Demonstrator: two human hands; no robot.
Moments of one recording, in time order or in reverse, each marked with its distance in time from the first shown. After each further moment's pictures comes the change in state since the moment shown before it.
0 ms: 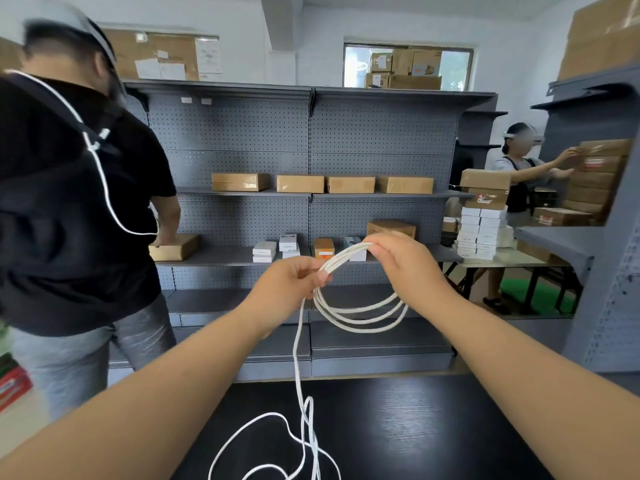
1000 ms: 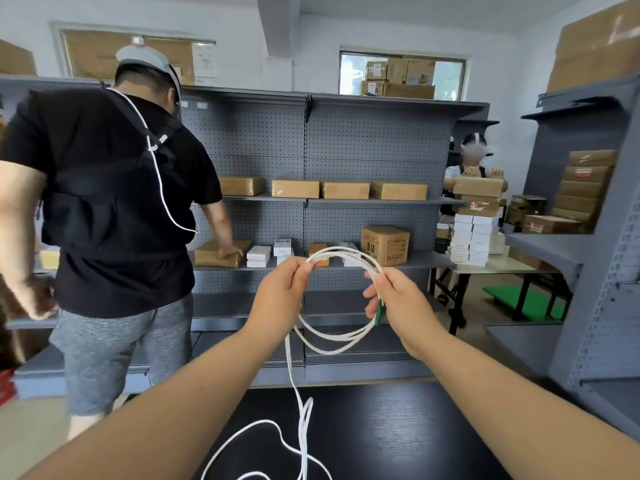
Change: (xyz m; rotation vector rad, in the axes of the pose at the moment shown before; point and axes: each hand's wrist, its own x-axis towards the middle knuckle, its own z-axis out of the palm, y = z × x) left_hand -0.003 -0.004 0.014 0.229 0.310 0.134; right_hand -0.026 0.016 0.037 0.599 0.043 0.487
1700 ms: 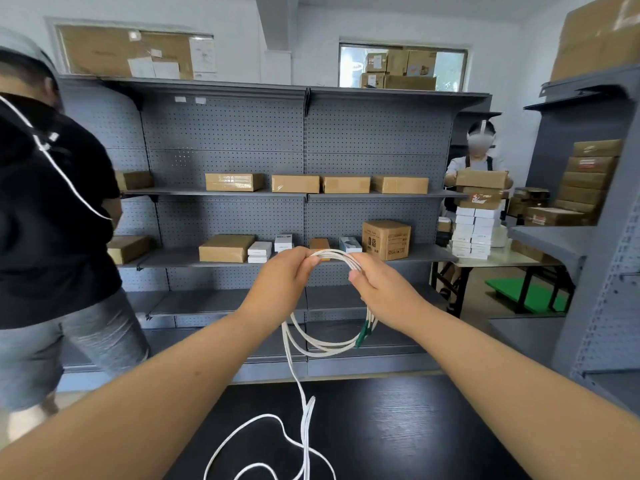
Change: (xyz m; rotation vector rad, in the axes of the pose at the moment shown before) left_hand 0.015 0.007 -0.007 0.316 -0.083 0.164; right_hand 0.006 -0.023 0.002 -0.530 -0.257 -0.341
